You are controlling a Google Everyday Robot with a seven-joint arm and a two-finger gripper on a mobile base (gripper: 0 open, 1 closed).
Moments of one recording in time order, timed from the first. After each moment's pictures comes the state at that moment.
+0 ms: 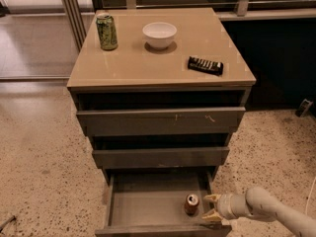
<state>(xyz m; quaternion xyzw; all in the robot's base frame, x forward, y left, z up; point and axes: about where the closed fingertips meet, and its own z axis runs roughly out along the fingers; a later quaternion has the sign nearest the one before) 0.484 -0.219 0.260 -0.54 0.76 0.21 0.30</state>
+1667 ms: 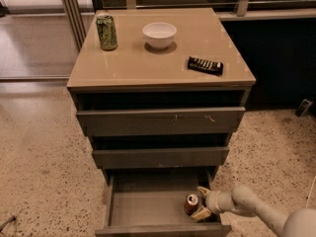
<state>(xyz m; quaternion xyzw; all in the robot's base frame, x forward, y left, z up) 0.536 -0.197 0.180 -0.52 0.76 0.22 0.33</state>
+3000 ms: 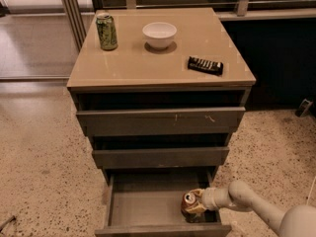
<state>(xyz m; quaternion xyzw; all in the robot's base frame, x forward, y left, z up) 0.540 -0.168 0.197 -0.54 0.73 0.25 0.34</state>
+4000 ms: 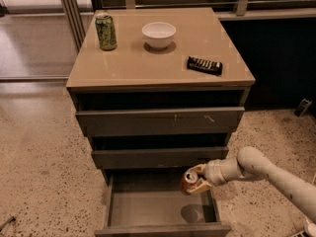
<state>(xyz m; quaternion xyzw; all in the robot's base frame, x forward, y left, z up) 0.546 -0.147 0.396 -0.61 0.66 0.28 0.34</state>
